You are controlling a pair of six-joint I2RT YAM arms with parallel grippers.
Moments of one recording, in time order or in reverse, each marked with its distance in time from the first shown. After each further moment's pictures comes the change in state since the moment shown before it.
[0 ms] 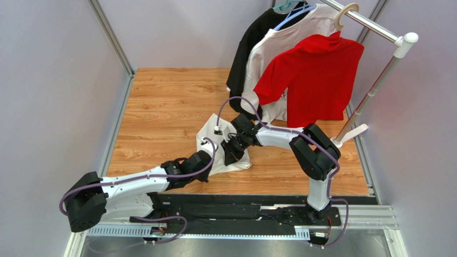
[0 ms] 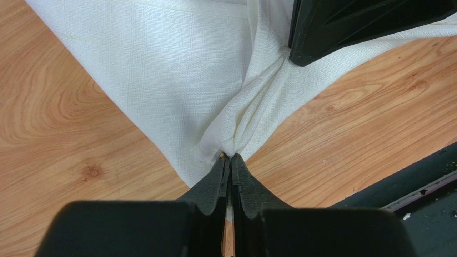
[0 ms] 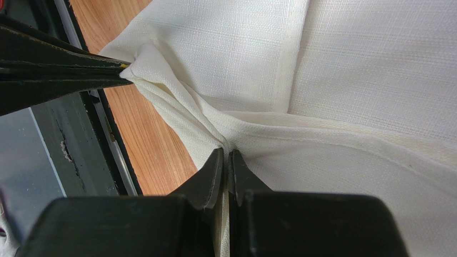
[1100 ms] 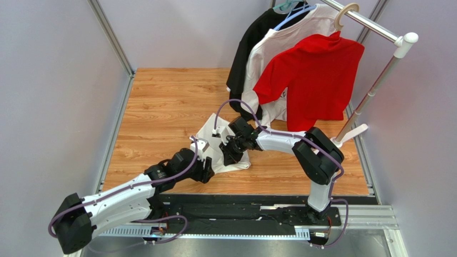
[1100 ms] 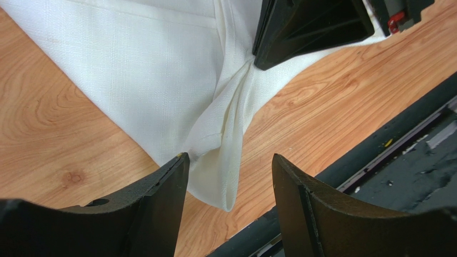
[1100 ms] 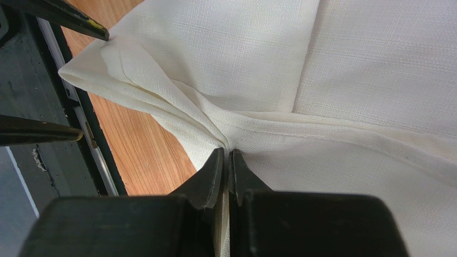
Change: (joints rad) left arm 0.169 -0.260 -0.103 0.042 0.270 0.017; right arm 0.047 -0.054 -0.045 0.056 0.109 -0.014
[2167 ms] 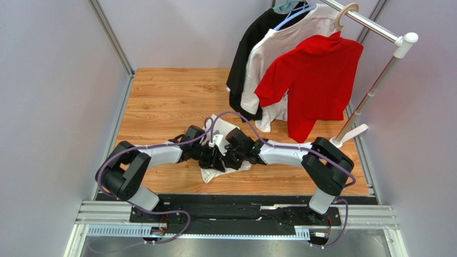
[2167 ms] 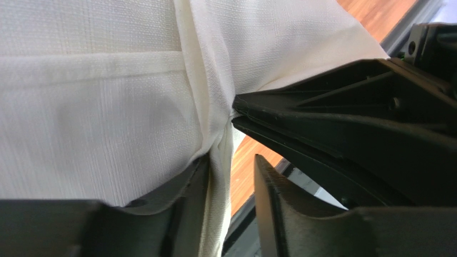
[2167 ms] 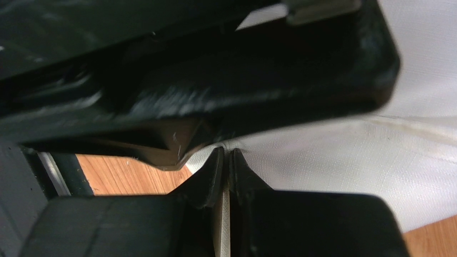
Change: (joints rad) left arm 0.279 0.727 0.244 0.159 0.666 -0.068; right arm 0.134 -0.138 -0.156 0.125 0.294 -0.064
